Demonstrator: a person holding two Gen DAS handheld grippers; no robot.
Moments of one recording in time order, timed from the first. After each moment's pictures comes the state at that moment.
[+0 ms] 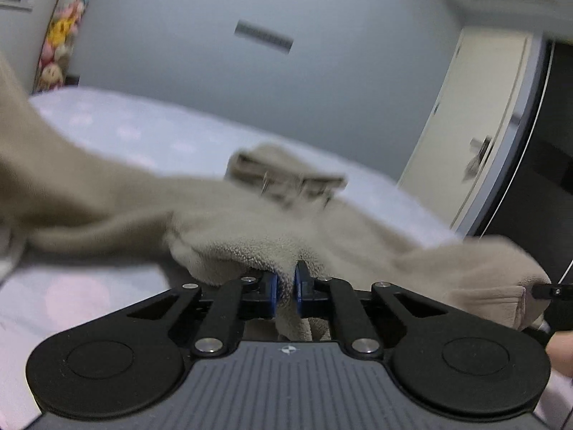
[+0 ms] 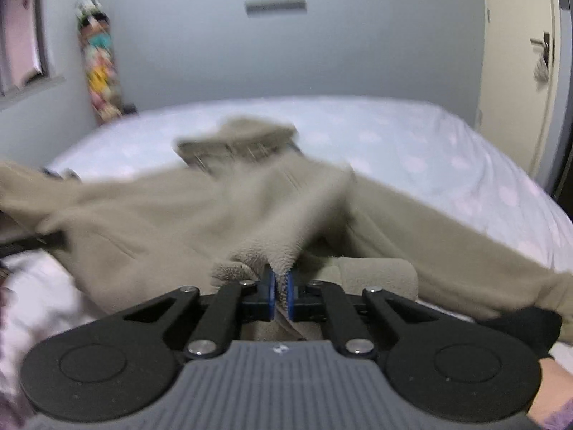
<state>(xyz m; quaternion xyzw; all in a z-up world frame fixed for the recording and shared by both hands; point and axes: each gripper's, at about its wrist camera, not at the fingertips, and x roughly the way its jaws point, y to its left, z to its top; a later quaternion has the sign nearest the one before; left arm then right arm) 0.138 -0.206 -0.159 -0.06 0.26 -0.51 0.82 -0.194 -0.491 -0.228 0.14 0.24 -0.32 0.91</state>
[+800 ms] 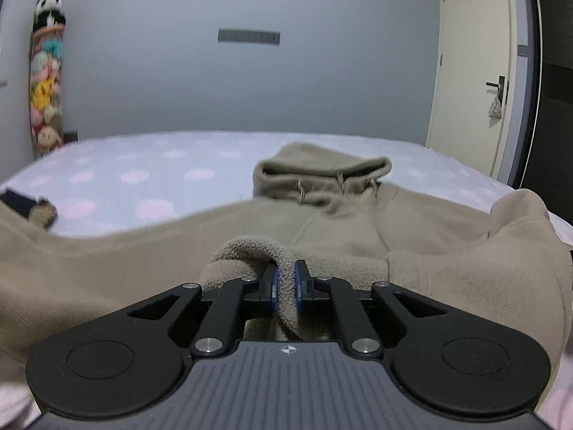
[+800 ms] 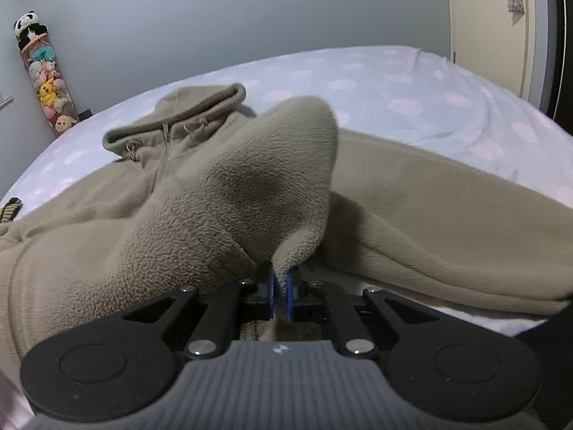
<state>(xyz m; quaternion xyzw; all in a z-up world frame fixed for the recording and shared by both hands) 0.195 -0.270 -0.213 0.08 0.23 -0.49 0.84 -0.112 -0.612 -0.343 0.23 0.29 -0.37 0.86</state>
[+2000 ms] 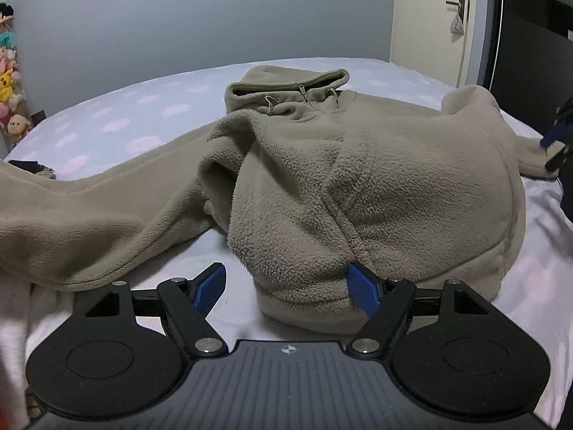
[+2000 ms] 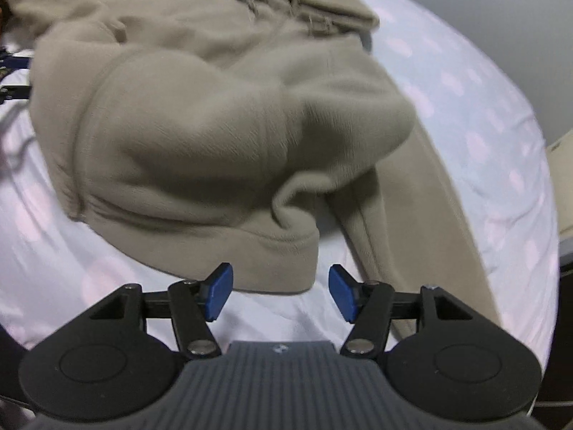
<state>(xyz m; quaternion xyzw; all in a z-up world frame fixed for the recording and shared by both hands) 0.171 -0.222 -0.226 0.20 0.29 -0.52 0.78 -0.119 -0.597 -0.288 0.00 0.56 -0.17 0.81</state>
